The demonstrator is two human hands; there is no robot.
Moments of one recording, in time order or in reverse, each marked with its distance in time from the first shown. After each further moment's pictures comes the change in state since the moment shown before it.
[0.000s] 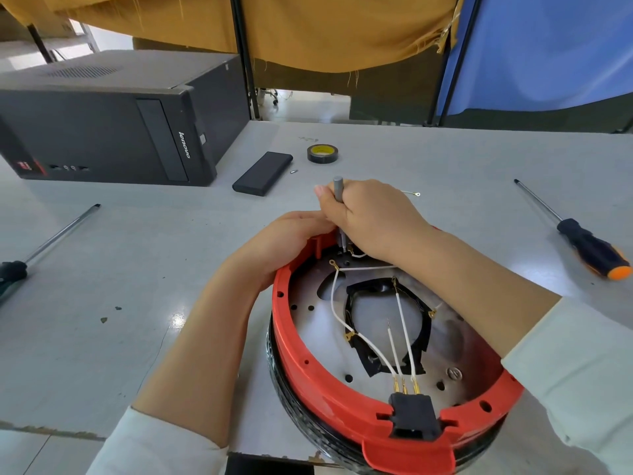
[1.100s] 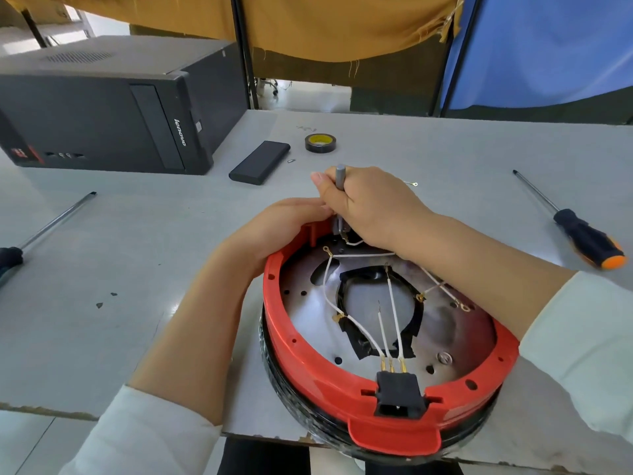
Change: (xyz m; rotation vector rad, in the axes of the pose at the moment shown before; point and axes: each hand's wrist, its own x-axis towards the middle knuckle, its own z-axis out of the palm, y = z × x) left_hand 0.001 -0.001 0.002 -0.114 -0.047 0.029; right_hand -0.004 0.001 -0.006 0.034 -0.028 -0.030
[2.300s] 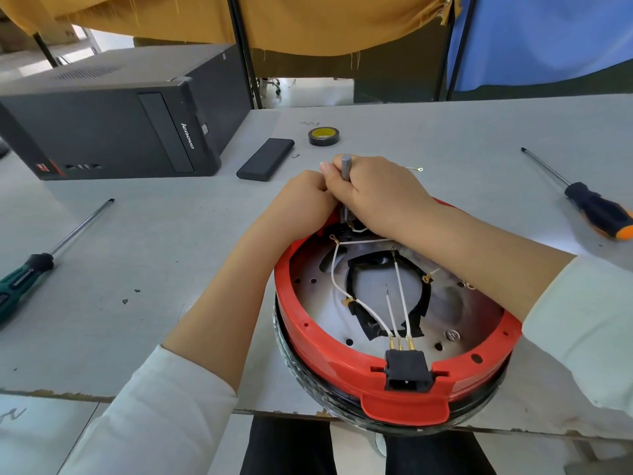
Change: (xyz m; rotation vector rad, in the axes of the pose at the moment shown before) left_hand 0.013 0.022 0.022 1.000 0.341 0.094; right_hand -0.007 0.001 0.006 -0.010 0.087 0.046
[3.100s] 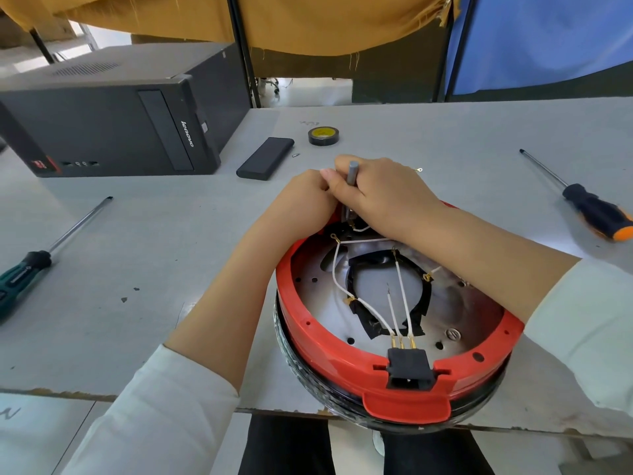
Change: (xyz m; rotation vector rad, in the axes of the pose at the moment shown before) left_hand -0.002 0.002 -0.001 0.141 -0.045 0.043; right_hand -0.007 0.001 -0.004 -0.010 0.024 -0.075
